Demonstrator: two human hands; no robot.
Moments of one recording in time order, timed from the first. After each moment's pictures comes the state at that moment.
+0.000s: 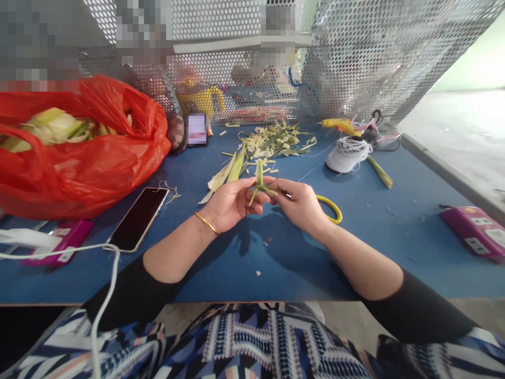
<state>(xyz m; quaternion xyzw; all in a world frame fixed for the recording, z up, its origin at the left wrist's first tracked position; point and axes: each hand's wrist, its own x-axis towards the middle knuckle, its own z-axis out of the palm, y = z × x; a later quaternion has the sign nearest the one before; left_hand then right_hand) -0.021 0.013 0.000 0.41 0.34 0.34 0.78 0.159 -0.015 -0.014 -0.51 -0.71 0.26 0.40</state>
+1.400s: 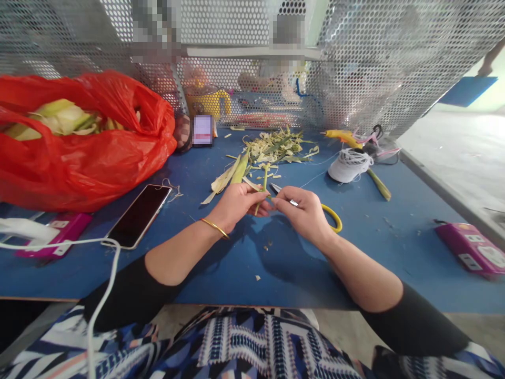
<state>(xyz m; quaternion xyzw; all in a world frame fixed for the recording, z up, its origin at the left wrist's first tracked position) -0.015 0.010 -0.003 0.51 0.44 0.35 0.65 0.154 -0.026 0.003 -0.51 -0.70 0.28 0.42</state>
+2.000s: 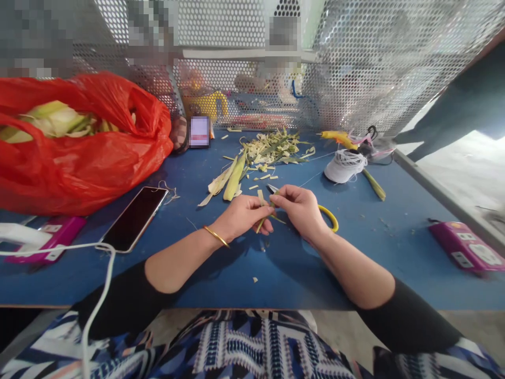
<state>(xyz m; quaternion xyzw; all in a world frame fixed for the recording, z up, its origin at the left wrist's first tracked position) -0.004 -0.004 -0.004 0.54 0.44 0.26 0.67 0.155 -0.014 -0.016 -0.56 -0.58 0.38 0.46</state>
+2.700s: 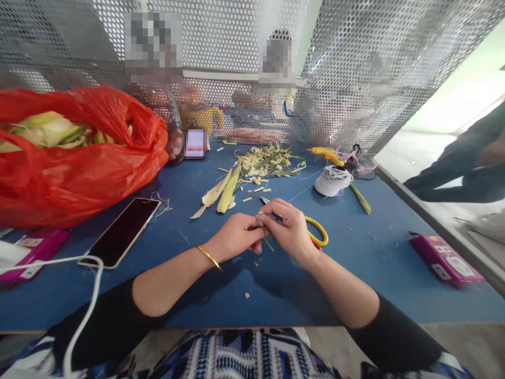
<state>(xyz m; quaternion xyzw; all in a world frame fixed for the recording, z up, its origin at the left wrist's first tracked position) -0.002 -0.010 -0.001 0.62 0.44 0.23 0.61 0.153 -0.023 -0.007 -0.47 -0.72 0.21 0.47</state>
